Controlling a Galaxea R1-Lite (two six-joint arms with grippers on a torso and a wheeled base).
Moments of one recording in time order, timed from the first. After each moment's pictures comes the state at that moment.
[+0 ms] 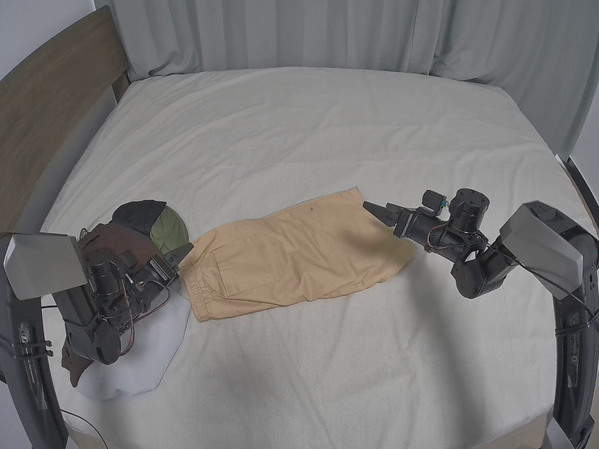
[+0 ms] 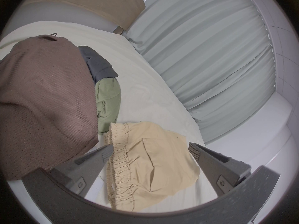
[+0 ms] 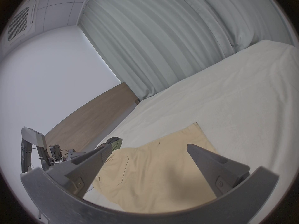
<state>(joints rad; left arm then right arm) -0.05 2.30 -0.58 -1.55 -0.29 -0.78 0.23 2.45 -1.27 -1.21 0.51 0.42</state>
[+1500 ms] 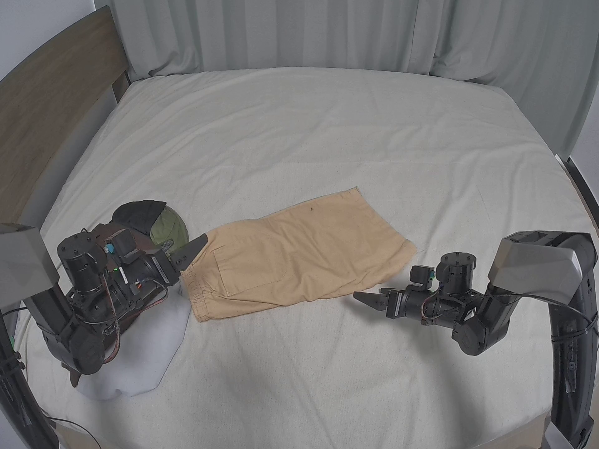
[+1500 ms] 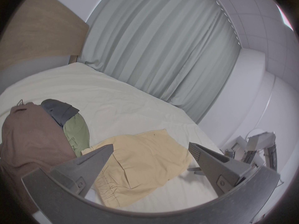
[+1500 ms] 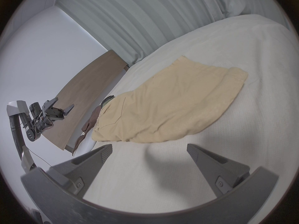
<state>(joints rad) -0.15 2.03 -0.43 -1.55 -0.33 -0.39 0.32 2.44 -0.82 -1.25 0.45 0.34</state>
